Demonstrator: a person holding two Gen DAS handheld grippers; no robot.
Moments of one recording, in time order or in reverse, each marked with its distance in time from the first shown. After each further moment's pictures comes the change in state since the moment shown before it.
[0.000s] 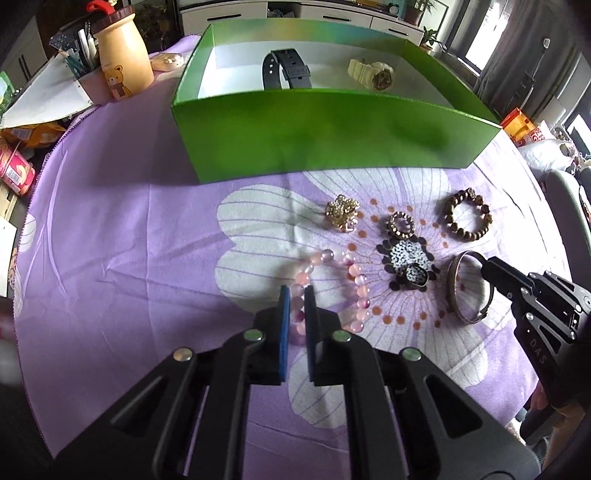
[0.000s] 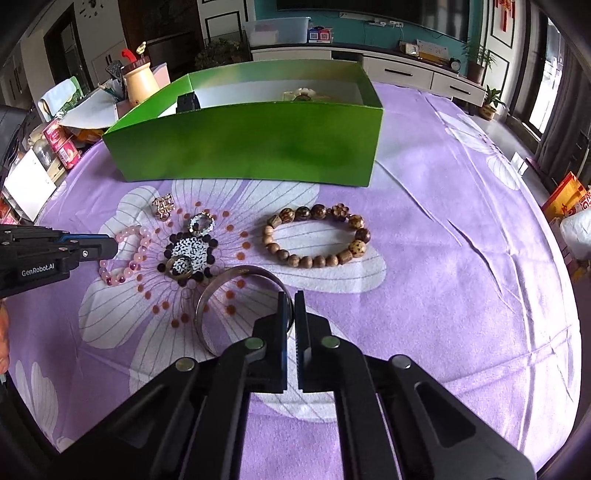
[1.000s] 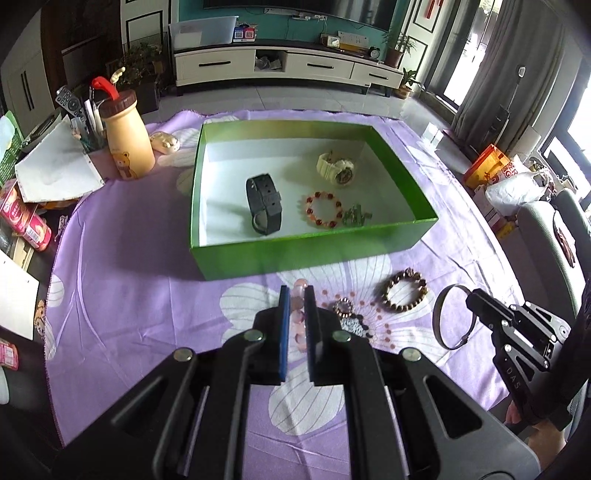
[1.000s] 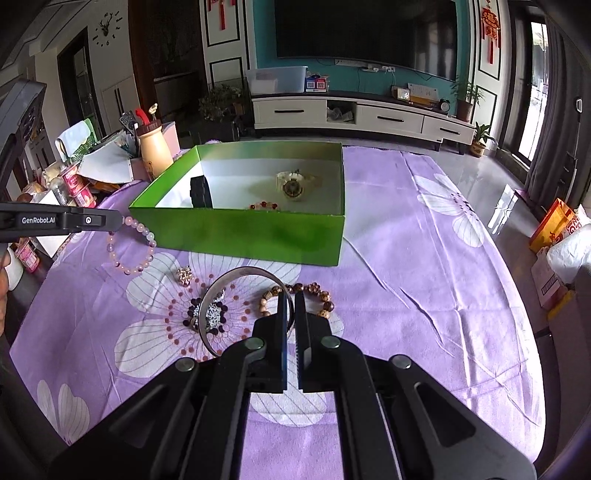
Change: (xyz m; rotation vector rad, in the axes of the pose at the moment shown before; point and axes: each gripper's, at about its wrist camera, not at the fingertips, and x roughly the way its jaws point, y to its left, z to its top) left arm -0.087 -0.009 0.050 0.010 -0.171 -0.070; right arm -0.068 -0.005 0.028 -0.017 -0.181 -0.012
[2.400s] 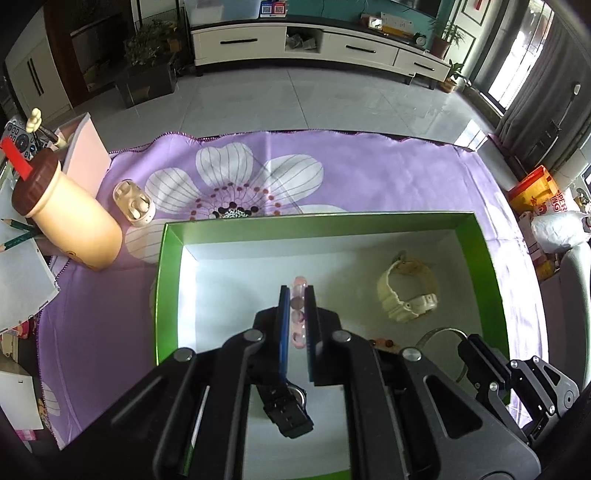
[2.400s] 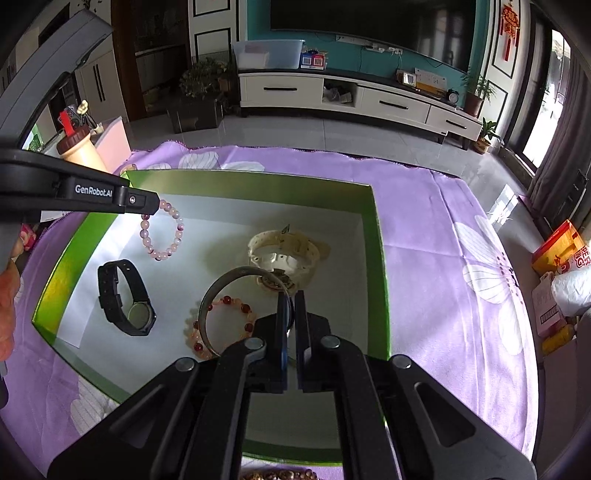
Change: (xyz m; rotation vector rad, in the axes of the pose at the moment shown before) left arm 0.154 0.025 0.170 -0.079 0.118 0.118; right arm 0.161 0.002 0.128 -0.036 0.131 -0.067
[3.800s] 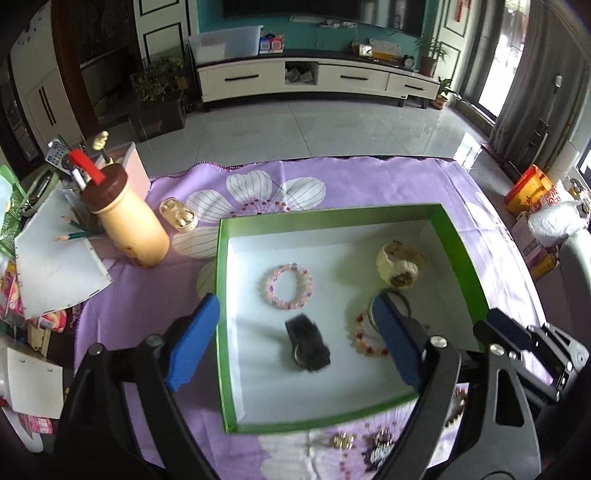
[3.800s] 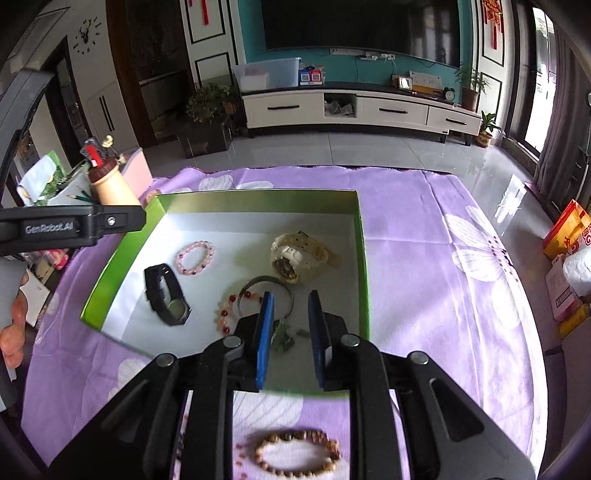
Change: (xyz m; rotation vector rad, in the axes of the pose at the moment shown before) left arm -0.090 0.007 -0.055 0.065 -0.155 0.029; right arm -0.070 -0.020 -0.031 0.080 -0.086 0.088
